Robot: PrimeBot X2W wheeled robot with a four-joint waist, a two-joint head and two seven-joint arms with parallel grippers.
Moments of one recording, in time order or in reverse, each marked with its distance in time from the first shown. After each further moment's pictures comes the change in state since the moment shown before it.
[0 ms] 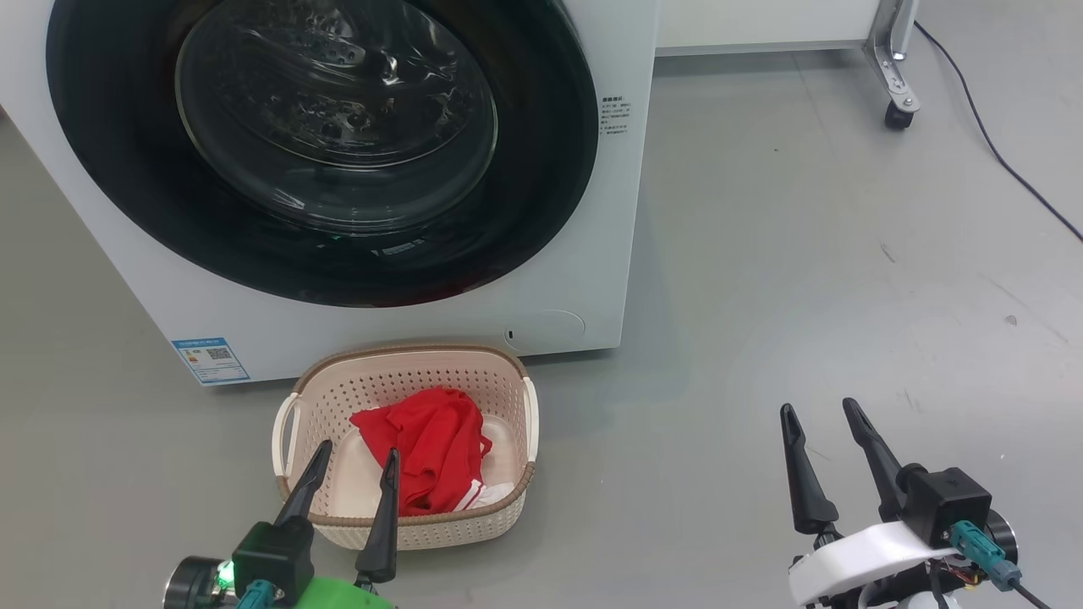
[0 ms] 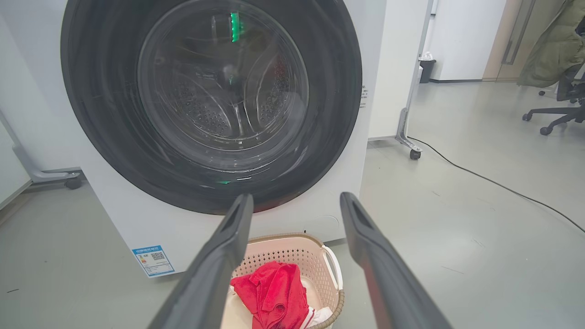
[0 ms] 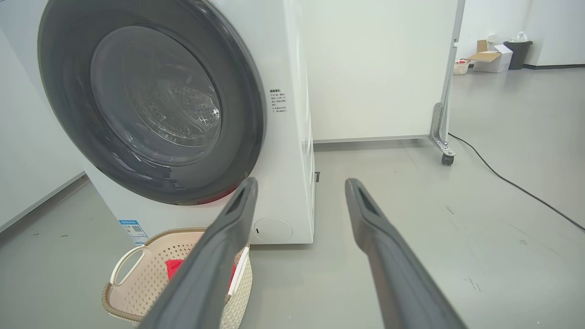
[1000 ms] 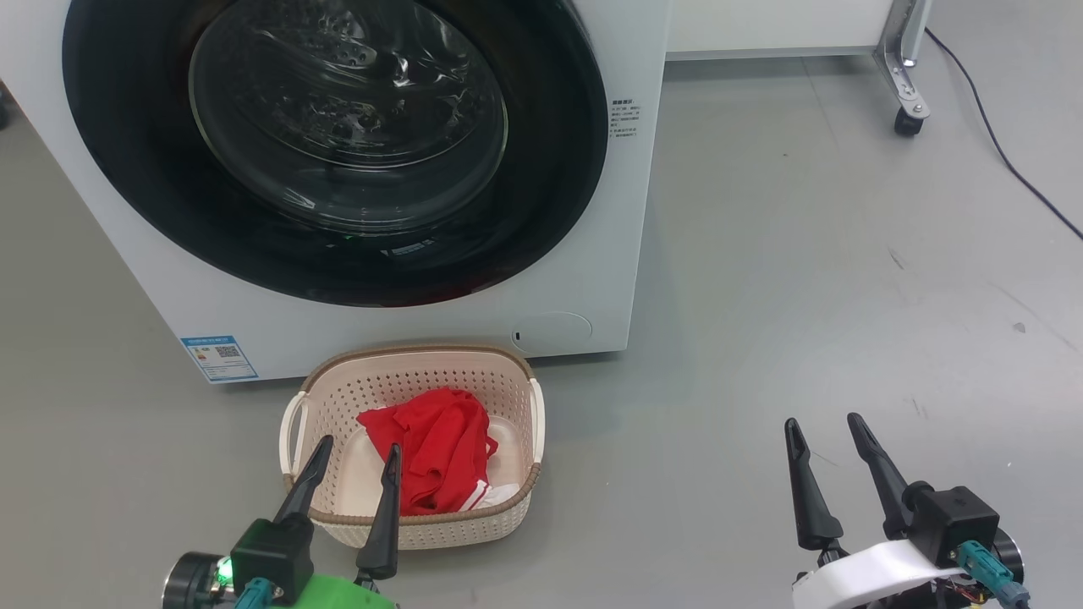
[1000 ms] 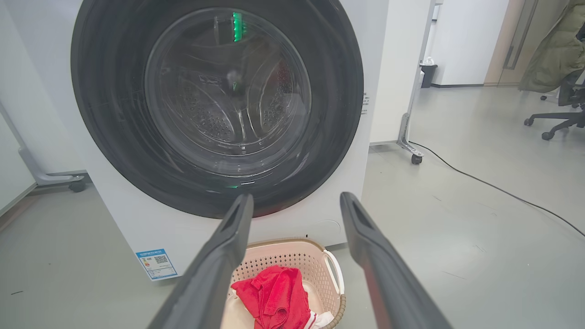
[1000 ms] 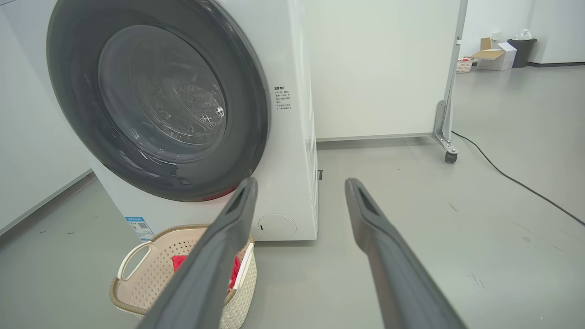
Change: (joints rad) left arm 0.004 0.003 -0.001 -0.031 0.000 0.001 0.017; right arm 0.054 0.005 -0.012 -0.041 -0.009 0.000 0.000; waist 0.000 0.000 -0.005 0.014
